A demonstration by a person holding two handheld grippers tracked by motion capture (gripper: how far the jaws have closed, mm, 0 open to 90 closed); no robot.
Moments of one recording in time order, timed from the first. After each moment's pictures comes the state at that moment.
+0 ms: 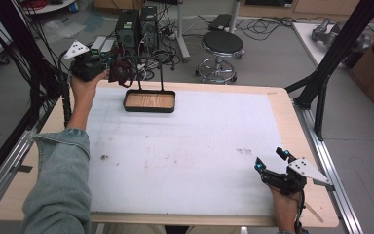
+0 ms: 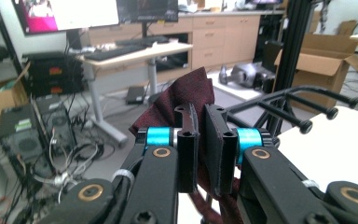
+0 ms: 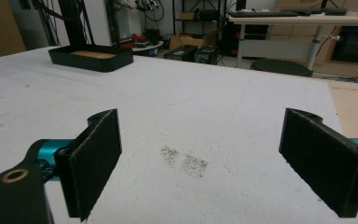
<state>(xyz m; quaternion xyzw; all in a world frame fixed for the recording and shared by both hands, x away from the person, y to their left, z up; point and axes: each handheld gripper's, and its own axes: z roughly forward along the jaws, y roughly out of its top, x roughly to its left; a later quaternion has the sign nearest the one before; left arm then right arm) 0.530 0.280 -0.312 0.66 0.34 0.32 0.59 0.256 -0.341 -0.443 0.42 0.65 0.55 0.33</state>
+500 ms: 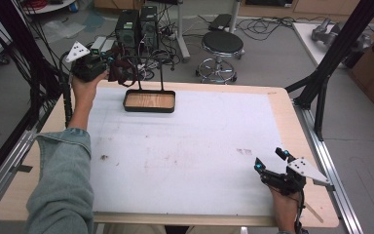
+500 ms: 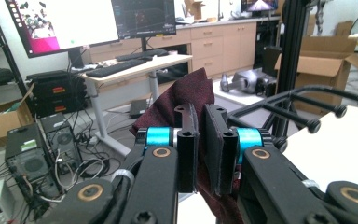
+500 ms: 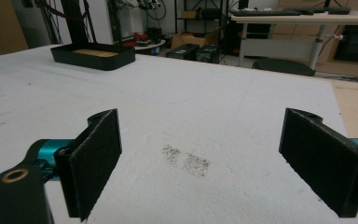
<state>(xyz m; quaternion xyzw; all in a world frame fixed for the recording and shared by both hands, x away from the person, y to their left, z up) 0.534 0.284 -0.321 0.66 0.31 0.34 0.59 0.257 -0.340 -0.443 0.42 0.65 0.54 0.33</state>
